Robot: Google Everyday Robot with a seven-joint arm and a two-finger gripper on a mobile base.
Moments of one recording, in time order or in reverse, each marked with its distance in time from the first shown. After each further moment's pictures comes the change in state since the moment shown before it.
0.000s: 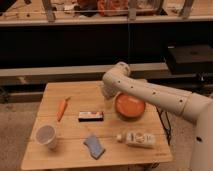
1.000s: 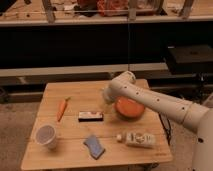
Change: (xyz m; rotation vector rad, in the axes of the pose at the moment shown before) arm -0.003 0.014 0.037 0.018 -0.156 0.127
